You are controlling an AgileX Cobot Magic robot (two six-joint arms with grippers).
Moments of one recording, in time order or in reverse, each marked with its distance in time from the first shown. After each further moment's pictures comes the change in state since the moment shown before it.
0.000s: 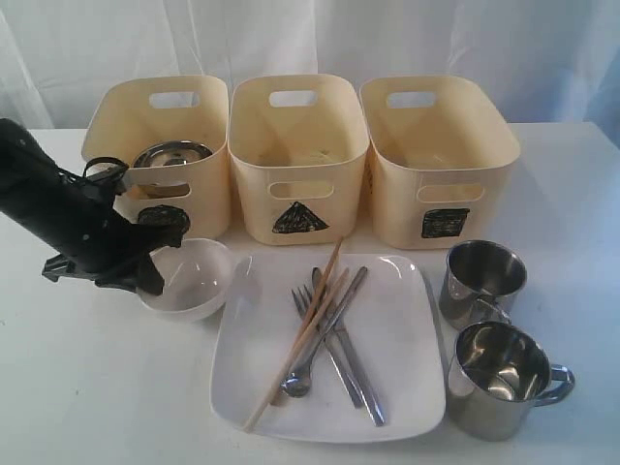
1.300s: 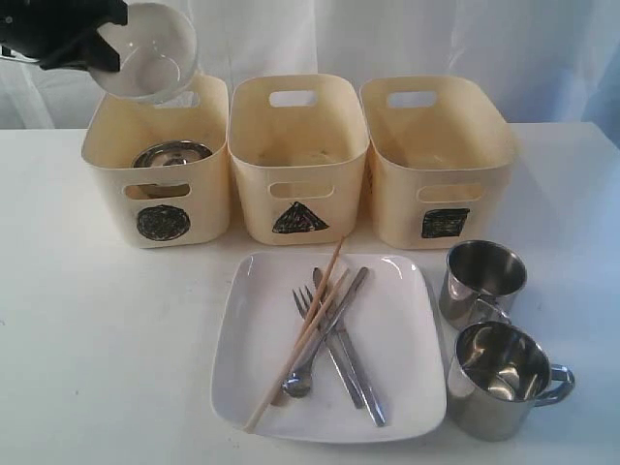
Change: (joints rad) left arm 0.077 -0.166 -0.474 0.125 0.068 -0.079; right arm 0.000 0.000 0.000 0.000 0.000 0.000
